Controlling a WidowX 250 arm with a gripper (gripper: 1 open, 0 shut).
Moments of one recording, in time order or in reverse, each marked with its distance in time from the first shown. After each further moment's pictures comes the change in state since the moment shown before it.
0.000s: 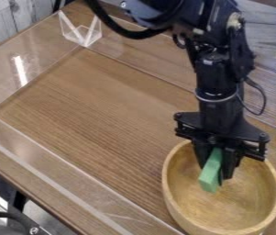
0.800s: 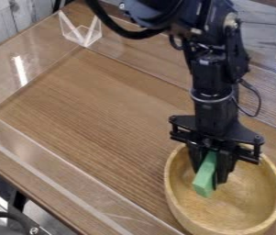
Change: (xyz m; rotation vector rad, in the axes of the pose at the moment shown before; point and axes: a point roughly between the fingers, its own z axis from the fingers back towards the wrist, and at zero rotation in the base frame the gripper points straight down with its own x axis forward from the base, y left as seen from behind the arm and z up) arm -0.007 0.004 0.000 -0.006 0.057 0.015
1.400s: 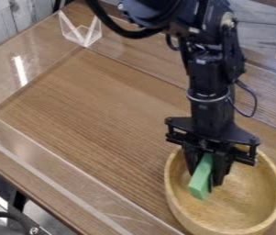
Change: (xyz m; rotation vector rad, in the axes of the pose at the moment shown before) arm -0.005 0.003 -0.001 -0.004 0.046 0.011
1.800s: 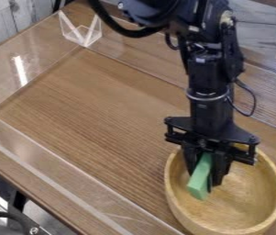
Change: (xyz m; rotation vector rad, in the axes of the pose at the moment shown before) arm -0.002 0.001 0.000 -0.004 0.021 0.005
